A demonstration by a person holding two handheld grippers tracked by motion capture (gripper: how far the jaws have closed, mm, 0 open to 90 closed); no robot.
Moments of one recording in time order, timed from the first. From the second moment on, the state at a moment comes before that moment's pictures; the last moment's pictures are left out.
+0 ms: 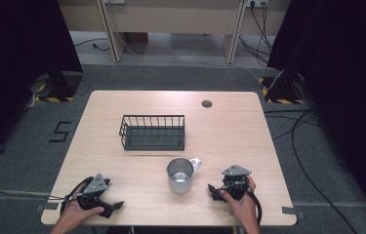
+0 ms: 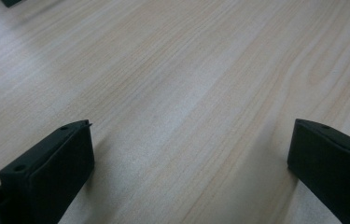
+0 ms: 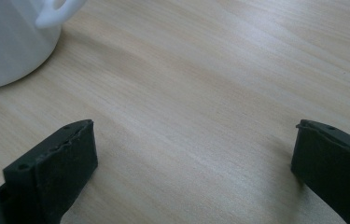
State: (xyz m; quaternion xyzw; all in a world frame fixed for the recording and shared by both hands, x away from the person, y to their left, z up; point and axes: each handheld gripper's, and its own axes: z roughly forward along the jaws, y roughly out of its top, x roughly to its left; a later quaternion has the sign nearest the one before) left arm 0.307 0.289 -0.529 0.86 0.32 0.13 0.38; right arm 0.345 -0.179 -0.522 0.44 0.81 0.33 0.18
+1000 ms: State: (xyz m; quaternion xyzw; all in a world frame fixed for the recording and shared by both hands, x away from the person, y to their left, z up) left arm 0.307 0.289 -0.529 0.86 0.32 0.13 0.38; right arm 0.318 -0.180 -0.505 0.39 0.78 0.44 0.21
